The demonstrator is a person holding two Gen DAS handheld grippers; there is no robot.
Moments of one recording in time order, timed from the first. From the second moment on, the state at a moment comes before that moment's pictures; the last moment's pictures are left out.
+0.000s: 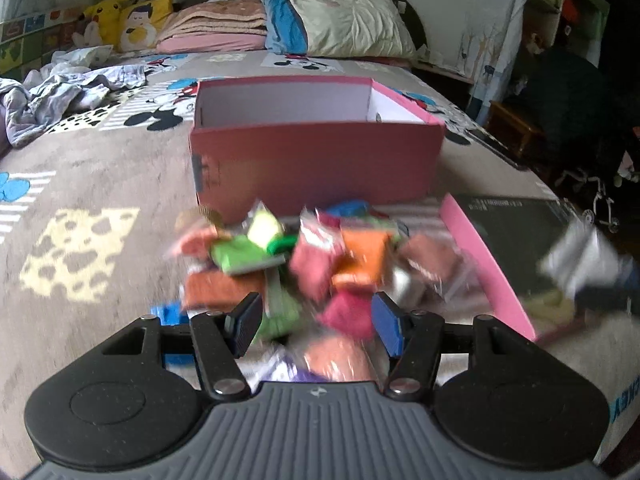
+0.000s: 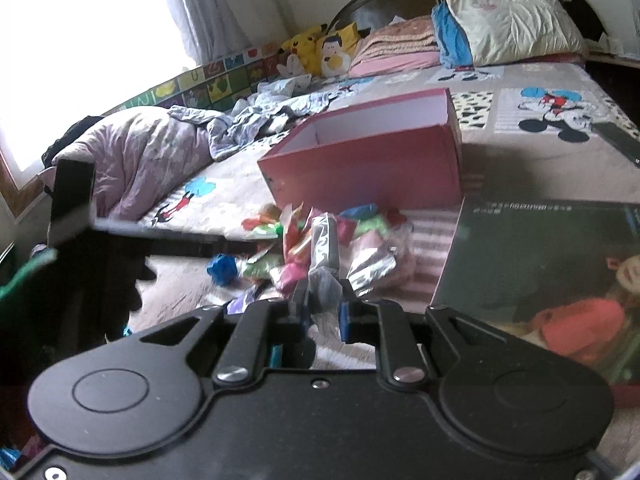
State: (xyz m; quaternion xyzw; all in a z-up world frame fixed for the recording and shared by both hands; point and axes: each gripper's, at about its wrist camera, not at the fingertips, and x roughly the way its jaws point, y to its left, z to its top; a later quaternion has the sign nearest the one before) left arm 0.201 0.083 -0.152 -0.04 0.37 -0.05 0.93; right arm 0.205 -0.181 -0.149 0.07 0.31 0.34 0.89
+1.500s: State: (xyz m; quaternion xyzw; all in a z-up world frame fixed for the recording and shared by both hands) left arm 0.155 0.090 -0.207 -0.14 0.29 0.01 0.94; right arm 0.321 -0.144 -0.067 -0.06 0.22 0.34 0.91
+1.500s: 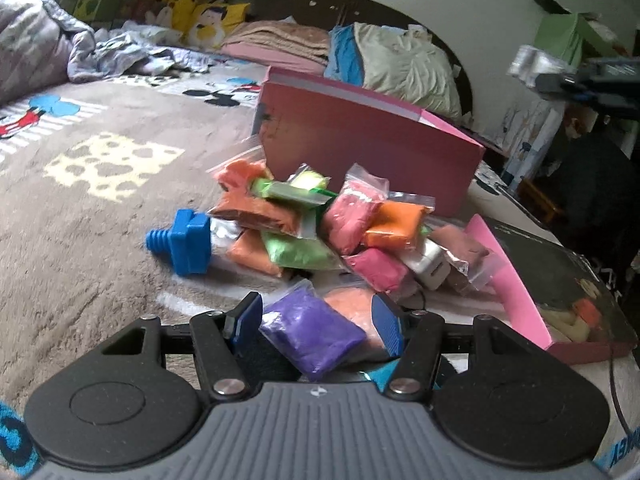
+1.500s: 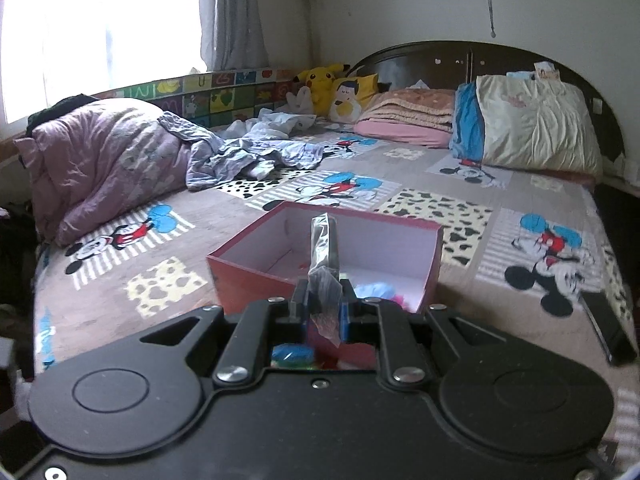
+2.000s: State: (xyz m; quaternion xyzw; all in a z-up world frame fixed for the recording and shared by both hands) left arm 0.147 0.081 -0.203 -0.12 0.25 -0.01 0.96; right arm 0.378 -0.105 -0.064 -0.13 0.24 0.33 0.90
